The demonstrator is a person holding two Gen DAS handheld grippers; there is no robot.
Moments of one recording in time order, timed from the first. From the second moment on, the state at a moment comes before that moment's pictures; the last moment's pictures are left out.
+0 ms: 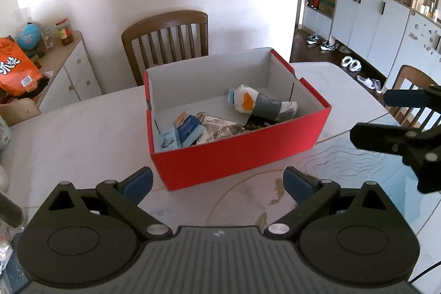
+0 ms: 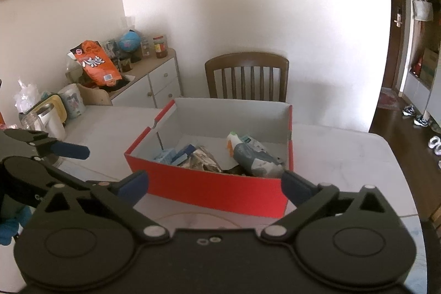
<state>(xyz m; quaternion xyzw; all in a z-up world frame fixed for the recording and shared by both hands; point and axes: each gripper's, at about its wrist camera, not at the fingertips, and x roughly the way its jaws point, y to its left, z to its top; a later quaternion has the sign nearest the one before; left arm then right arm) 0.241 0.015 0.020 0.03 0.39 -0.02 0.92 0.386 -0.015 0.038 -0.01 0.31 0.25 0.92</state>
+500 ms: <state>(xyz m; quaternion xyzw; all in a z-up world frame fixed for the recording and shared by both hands) 0.239 0.016 0.020 0.01 0.40 -0.03 0.92 0.376 -0.023 0.038 -0.01 0.31 0.25 0.92</state>
